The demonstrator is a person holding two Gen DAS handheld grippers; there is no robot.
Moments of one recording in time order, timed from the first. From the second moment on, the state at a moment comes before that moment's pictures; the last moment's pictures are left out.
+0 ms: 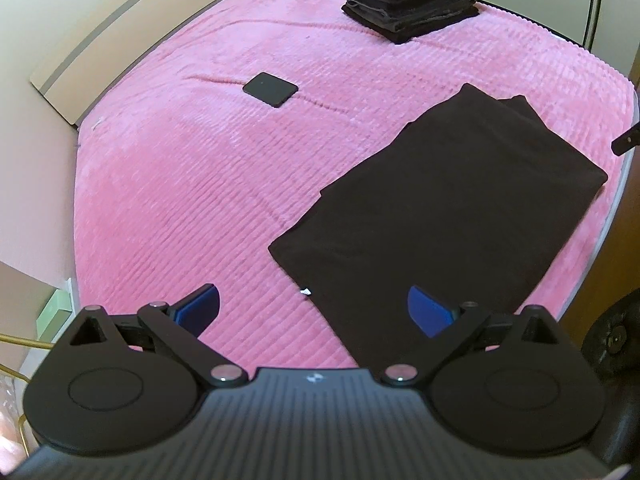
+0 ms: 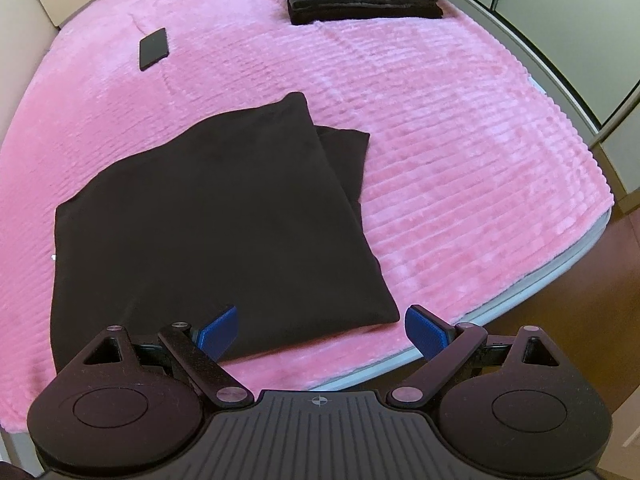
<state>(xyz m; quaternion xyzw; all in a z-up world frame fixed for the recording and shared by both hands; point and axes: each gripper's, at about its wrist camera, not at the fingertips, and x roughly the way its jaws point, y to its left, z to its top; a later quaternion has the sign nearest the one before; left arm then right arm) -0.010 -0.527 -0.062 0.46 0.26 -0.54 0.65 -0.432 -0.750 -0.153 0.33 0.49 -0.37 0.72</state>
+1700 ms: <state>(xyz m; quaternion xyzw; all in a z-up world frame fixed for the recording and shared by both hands) 0.142 -0.496 -0.277 0.58 0.02 -0.72 0.38 -0.160 -0.413 -0.328 -0.12 0.60 -0.02 0.79</state>
